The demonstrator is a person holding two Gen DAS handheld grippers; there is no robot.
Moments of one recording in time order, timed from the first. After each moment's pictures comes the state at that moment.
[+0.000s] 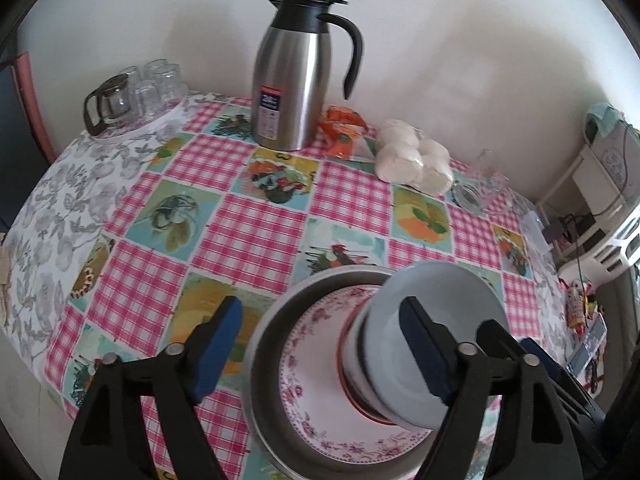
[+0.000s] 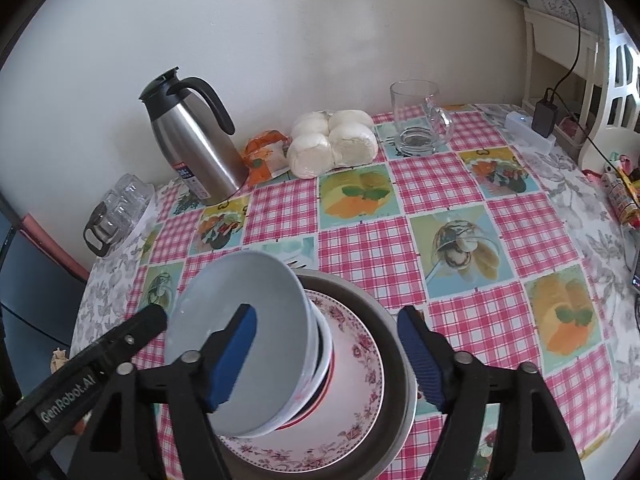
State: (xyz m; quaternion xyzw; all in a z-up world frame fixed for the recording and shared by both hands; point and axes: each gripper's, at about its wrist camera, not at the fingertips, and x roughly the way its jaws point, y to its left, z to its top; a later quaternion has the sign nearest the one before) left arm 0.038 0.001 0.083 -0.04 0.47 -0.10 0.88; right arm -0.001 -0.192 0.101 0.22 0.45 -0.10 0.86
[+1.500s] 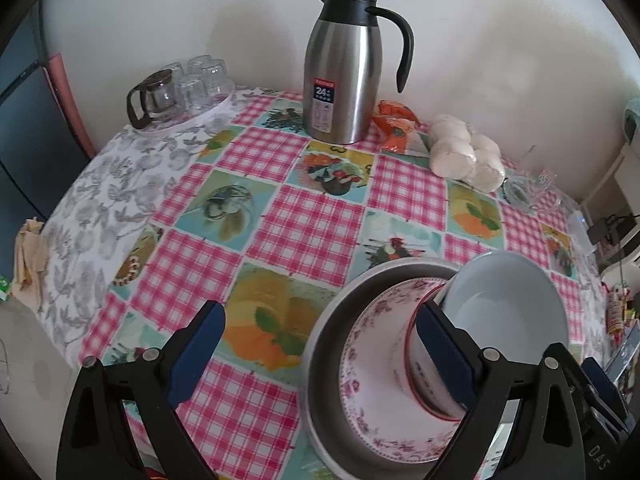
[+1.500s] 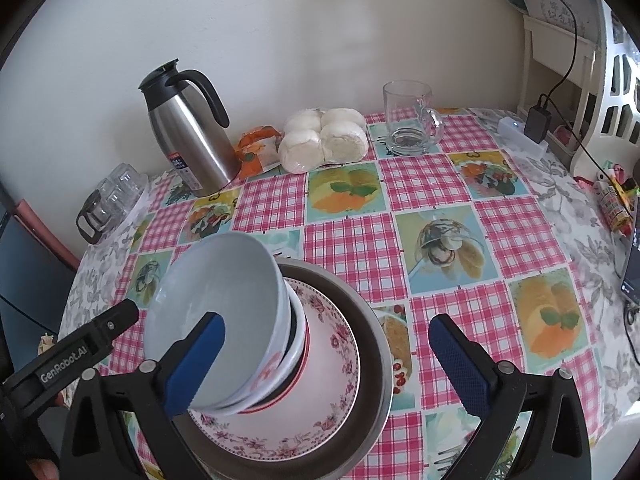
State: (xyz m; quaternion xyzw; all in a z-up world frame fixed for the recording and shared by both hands) left arm 0.035 0.019 0.073 0.00 0.48 -0.02 0.88; right arm -0.017 -0.194 0.100 0.20 0.45 -0.11 0.86
